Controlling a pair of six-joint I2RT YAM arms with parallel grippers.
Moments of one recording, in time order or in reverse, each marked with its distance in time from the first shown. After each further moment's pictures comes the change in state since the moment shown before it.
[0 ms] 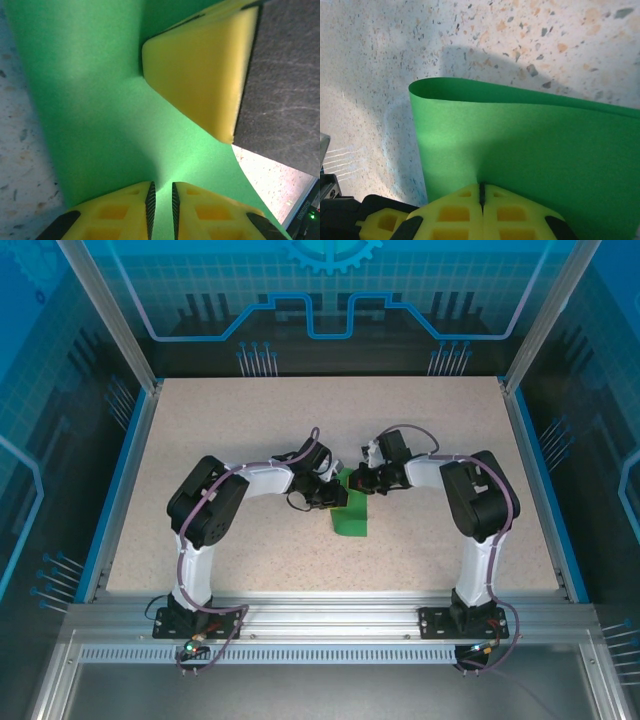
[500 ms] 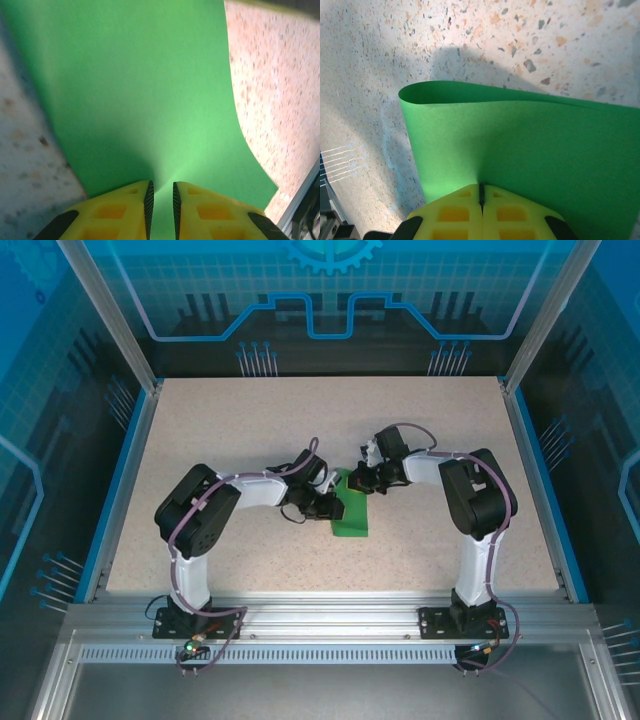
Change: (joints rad) left arm -0.036 -0.111 -0.159 0.039 0.001 0.075; right arm 0.000 0.023 0.052 -0.089 -0.002 0.000
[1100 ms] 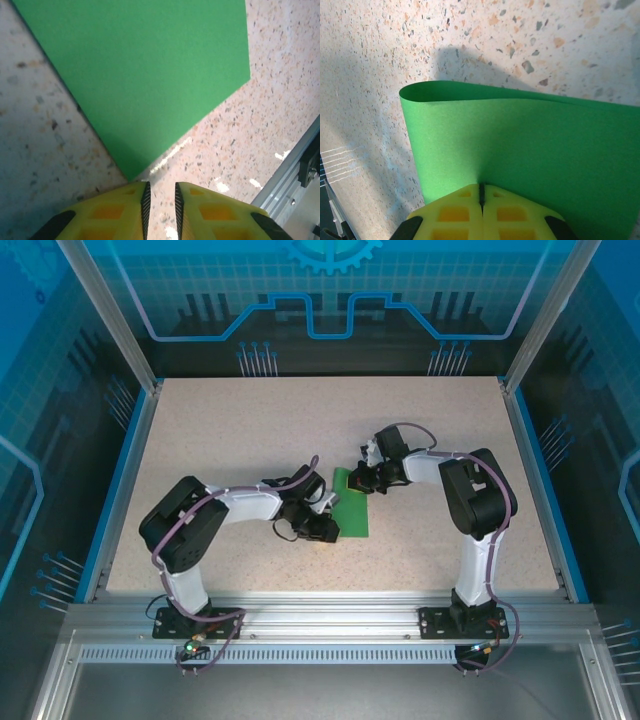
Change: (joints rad) left arm -0.058 -0.127 -0.118 -0.108 0.029 0.035; right arm 0.000 0.001 0.004 -0.007 0.001 0.000
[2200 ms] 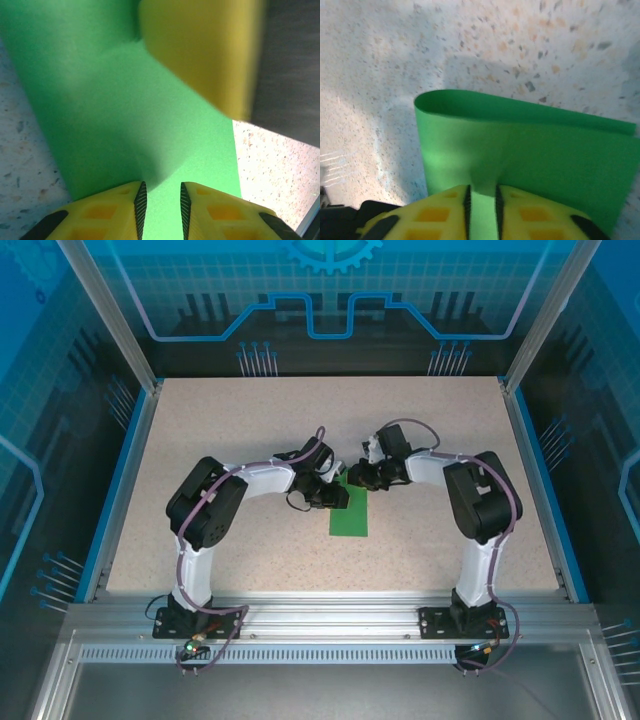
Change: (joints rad) left arm 0.081 0.224 0.302 -0.006 -0.076 -0.002; right arm 0.002 -0.074 -0.025 0.024 0.061 -0.034
